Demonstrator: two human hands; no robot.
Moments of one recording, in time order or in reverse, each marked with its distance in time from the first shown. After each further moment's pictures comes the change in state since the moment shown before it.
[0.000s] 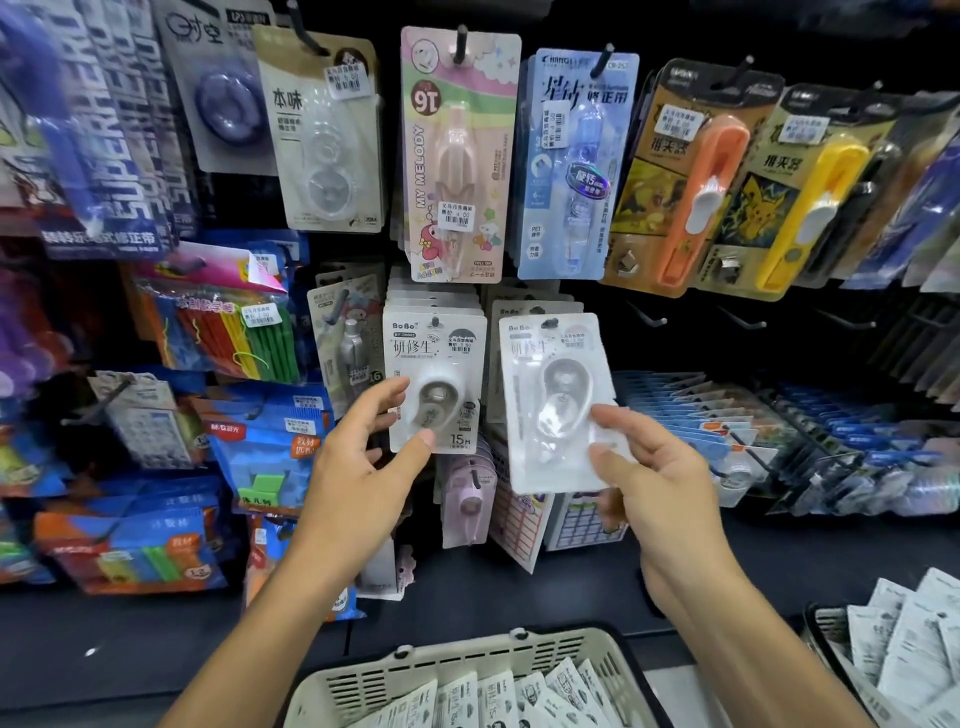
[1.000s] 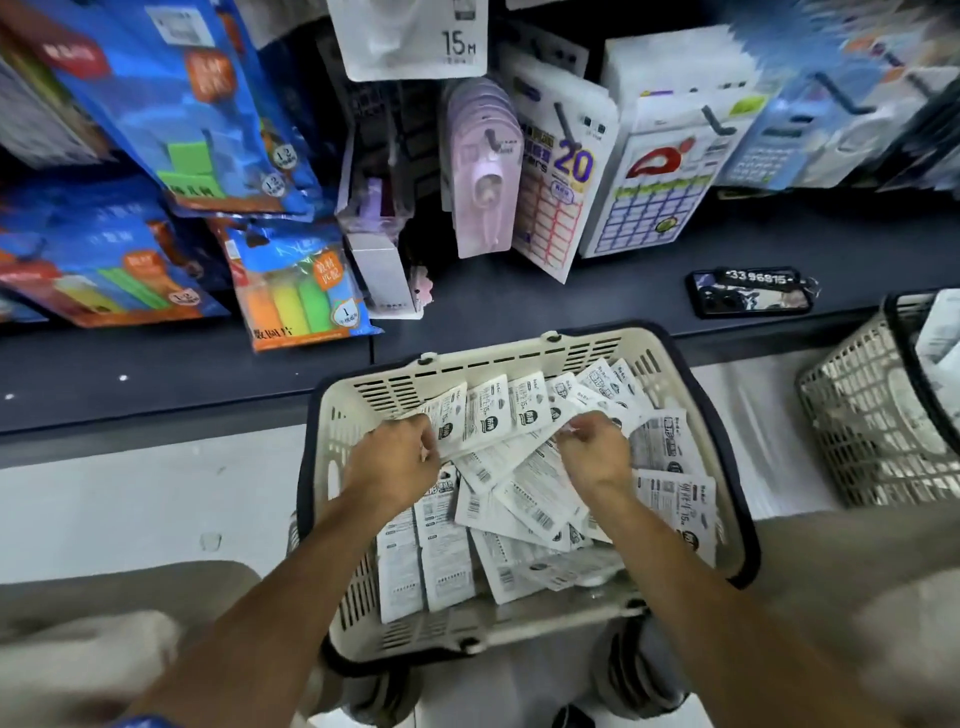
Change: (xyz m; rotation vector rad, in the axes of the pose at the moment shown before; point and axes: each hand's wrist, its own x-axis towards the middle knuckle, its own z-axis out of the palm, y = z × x) left_hand -0.151 -0.243 0.034 0.921 -0.690 -0.396; right_hand -0.096 0.317 -0.038 -0.764 0.045 0.658
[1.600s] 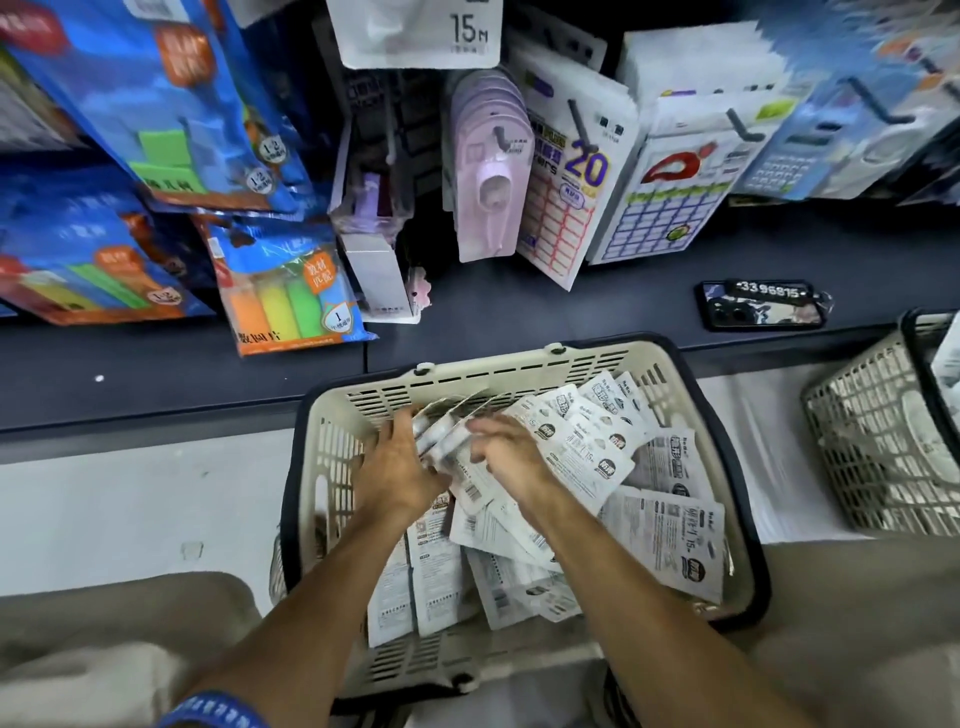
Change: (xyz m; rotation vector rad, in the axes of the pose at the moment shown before) left_hand 0.039 -0.012 0.055 -0.190 0.147 -0.169; right_hand -0.014 -0.053 0.048 0.284 -0.514 -0.024
